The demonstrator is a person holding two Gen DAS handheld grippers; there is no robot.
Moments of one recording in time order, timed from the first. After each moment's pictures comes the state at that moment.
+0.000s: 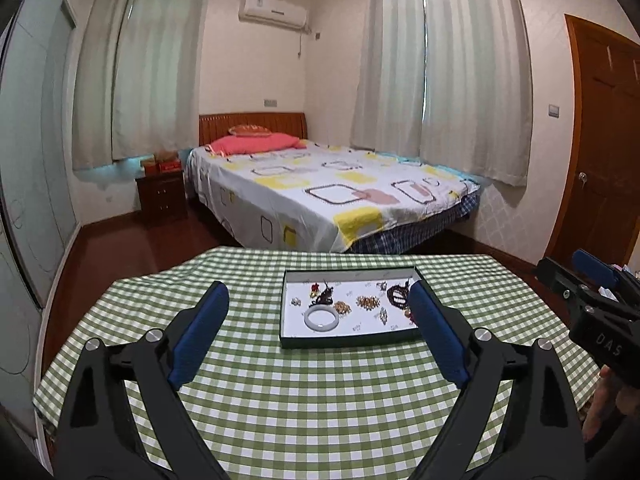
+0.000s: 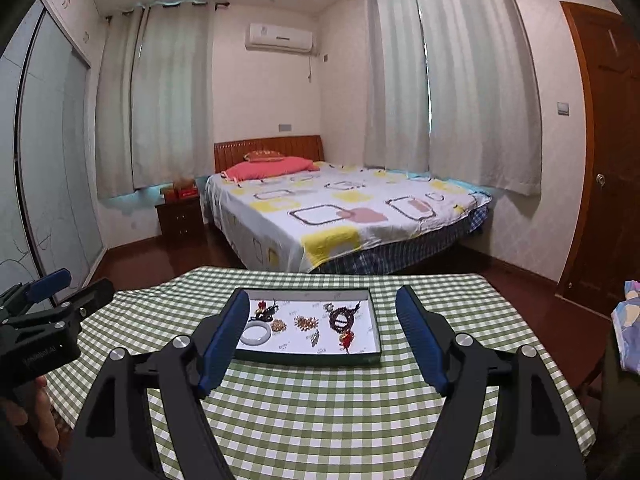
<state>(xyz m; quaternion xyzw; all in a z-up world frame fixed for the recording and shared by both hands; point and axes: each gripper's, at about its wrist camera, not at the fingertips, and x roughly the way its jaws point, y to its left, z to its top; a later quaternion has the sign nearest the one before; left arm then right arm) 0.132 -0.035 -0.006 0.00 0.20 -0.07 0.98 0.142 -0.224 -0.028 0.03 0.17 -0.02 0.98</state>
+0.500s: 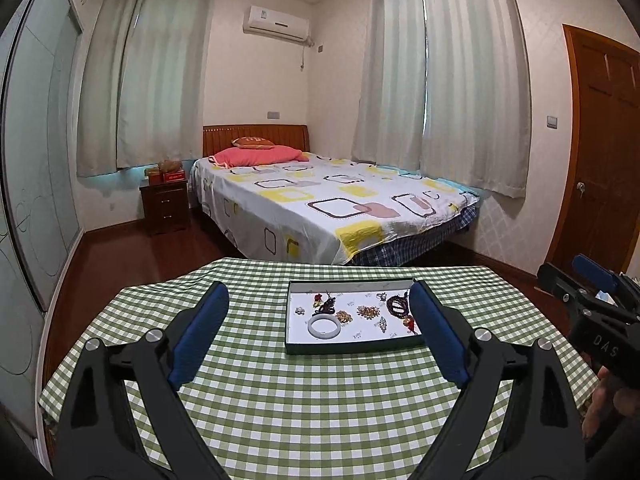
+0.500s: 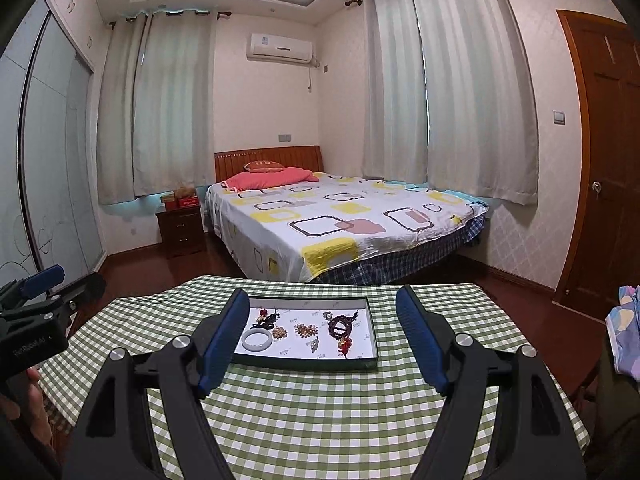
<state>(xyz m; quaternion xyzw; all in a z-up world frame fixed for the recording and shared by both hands) 0.116 -0.027 0.002 -0.01 0.18 -0.06 0.98 0.131 -0.219 -0.022 0.02 0.16 -0.02 0.99</state>
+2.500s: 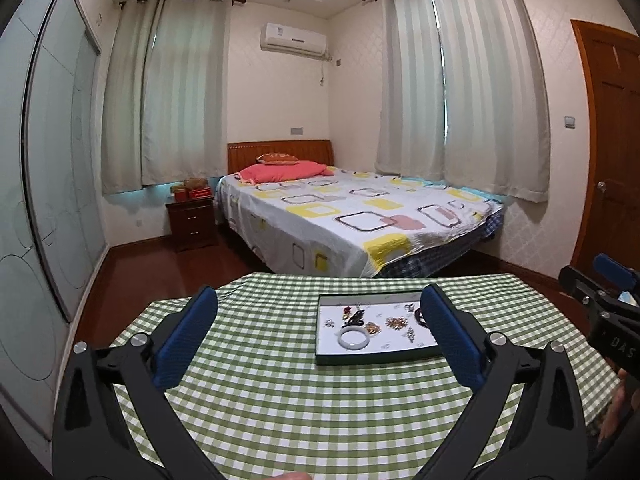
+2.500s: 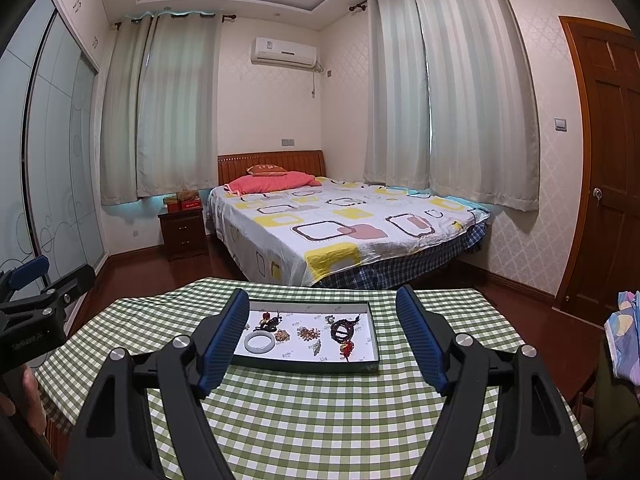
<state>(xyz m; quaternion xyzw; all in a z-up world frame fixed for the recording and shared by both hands) 0.105 -0.023 0.010 0.01 0.16 -0.01 0.99 0.116 -0.213 -0.021 0.02 0.15 -0.02 0.99</state>
